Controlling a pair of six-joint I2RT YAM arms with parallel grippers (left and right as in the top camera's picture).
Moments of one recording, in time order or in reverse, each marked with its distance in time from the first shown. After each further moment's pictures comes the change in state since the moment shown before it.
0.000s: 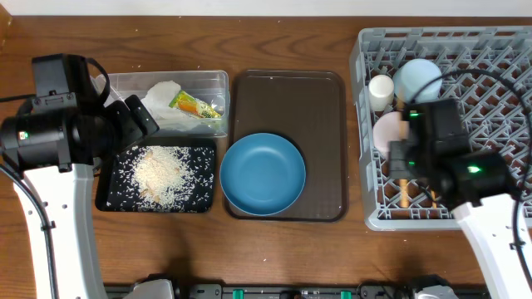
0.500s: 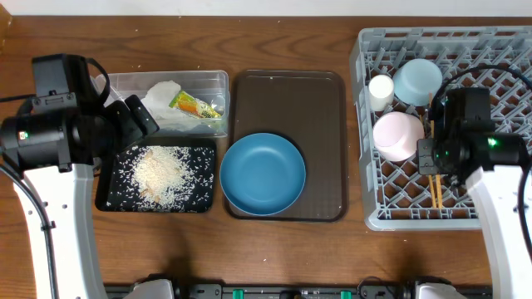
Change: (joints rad) left arm 0.000 0.000 0.000 0.000 0.000 0.000; right arm -0.223 0.146 0.000 -0.003 0.047 -0.235
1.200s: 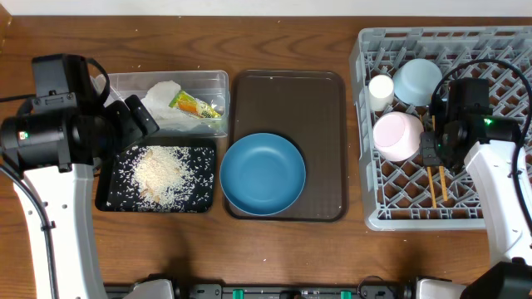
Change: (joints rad) left arm 0.000 0.000 0.000 0.000 0.000 0.000; right arm -0.064 0.137 0.000 0.101 0.003 -0.076
